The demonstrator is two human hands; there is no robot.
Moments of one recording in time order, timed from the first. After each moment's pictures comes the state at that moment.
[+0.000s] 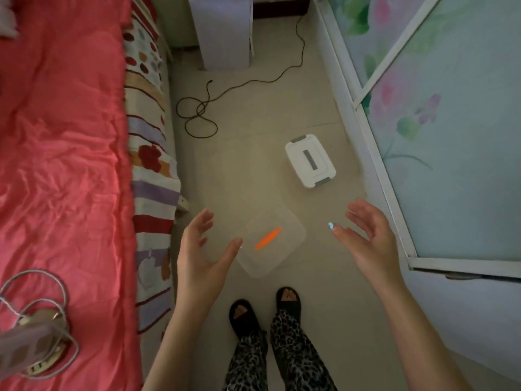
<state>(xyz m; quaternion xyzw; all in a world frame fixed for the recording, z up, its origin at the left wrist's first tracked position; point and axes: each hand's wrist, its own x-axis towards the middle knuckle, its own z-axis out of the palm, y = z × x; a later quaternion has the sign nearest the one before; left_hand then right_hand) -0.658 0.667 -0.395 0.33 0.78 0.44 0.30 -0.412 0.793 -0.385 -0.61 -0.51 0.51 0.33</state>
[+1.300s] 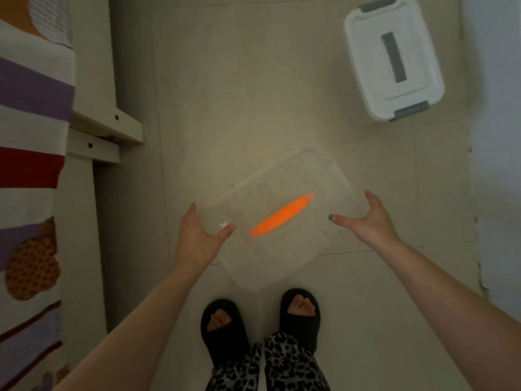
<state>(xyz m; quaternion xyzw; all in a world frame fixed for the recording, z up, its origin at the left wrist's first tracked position) -0.667 0.710 -0.956 0.18 0.87 0.19 0.41 -0.388 0.894 -0.944 -0.71 -0.53 0.45 -0.06</state>
